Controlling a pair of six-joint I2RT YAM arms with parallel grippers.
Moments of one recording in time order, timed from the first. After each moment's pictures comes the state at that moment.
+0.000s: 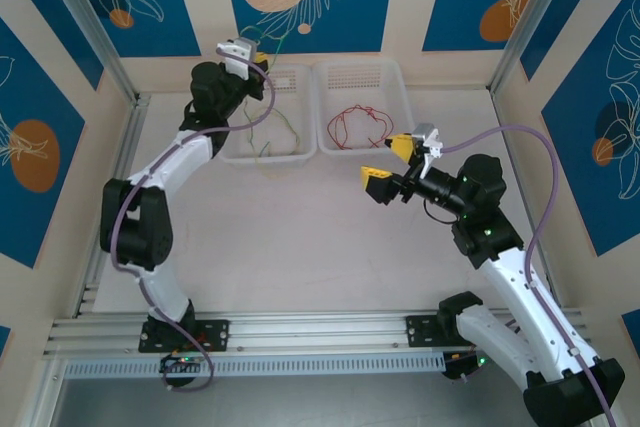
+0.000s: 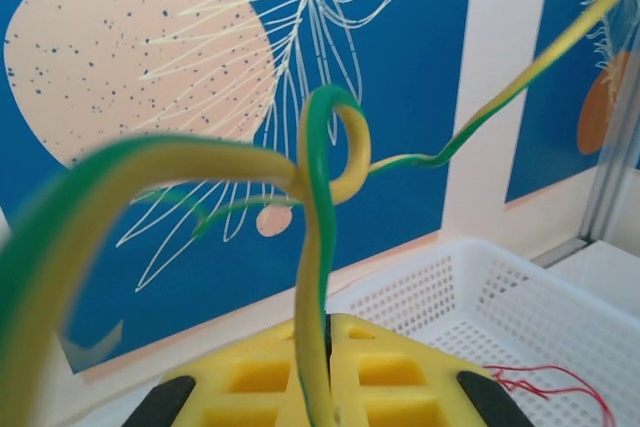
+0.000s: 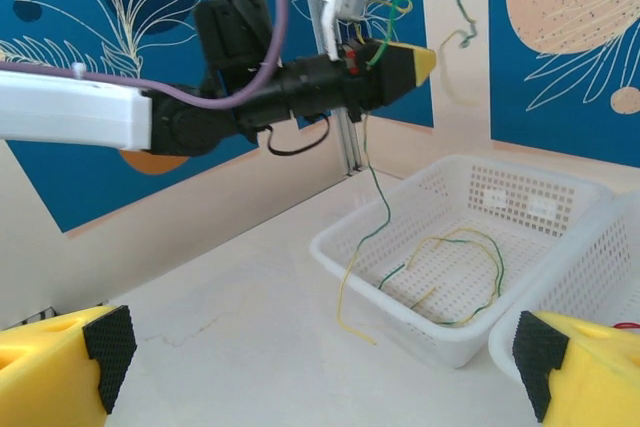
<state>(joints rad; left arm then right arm) -0.25 1.82 1.45 0.42 0.27 0.01 0.33 0.78 0.78 0.00 -0.62 0.19</state>
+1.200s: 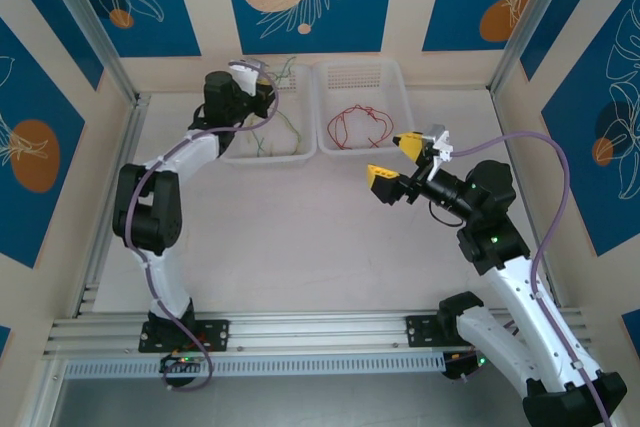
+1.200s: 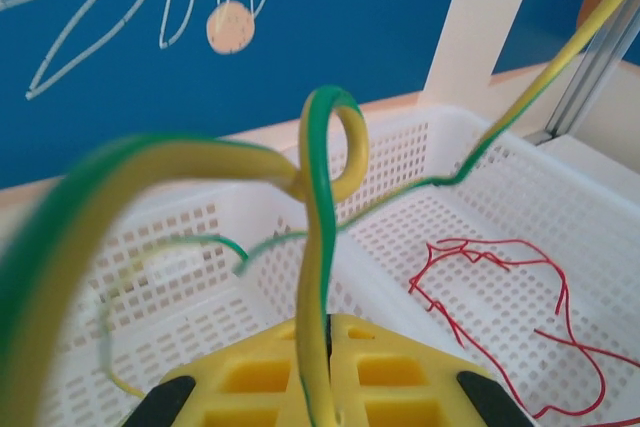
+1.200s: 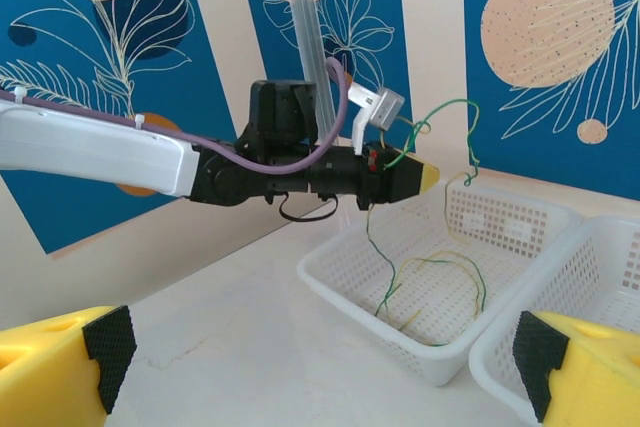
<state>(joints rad) -0.25 1.93 1.44 0.27 0.37 -0.05 0.31 0.73 0.78 0.00 -0.59 0.20</state>
